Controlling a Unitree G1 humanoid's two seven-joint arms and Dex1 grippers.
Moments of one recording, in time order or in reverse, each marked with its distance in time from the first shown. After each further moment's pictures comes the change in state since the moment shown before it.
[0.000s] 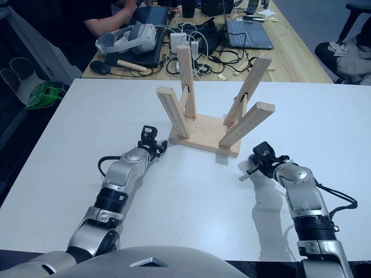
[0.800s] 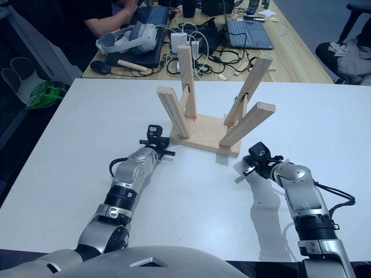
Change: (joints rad) left arm -0.046 -0.099 0.074 0.139 -0.036 -0.123 -0.014; right arm -0.044 0.000 0.019 0.014 0.030 0.025 0.008
